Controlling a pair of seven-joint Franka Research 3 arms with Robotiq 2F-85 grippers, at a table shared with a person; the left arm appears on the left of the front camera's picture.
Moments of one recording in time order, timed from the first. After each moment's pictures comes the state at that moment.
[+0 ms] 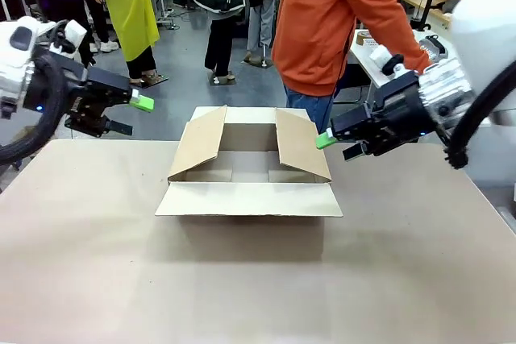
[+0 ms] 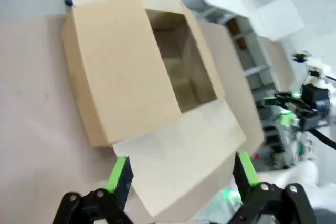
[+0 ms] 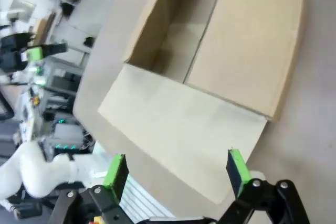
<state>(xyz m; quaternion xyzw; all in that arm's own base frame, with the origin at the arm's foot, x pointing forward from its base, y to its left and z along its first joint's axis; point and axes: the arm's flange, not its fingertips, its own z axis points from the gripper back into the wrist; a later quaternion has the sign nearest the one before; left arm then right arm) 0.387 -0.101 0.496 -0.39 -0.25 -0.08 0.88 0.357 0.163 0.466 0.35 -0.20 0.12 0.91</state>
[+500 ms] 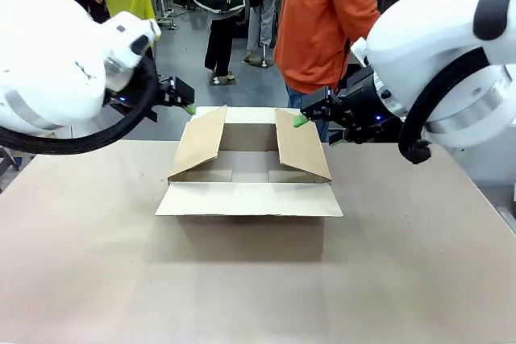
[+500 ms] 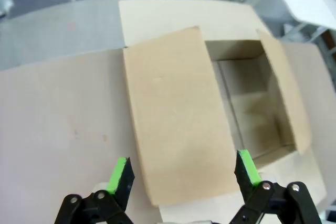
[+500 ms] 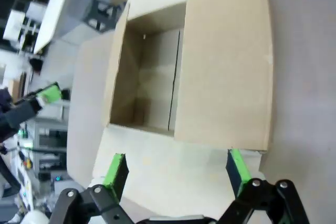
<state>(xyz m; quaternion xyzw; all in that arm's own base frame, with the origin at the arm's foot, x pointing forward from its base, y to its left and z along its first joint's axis) 0.440 -0.197 0.484 -0.16 -0.31 -0.05 0.93 0.385 0.202 0.472 0.30 -0.24 -0.02 0.92</state>
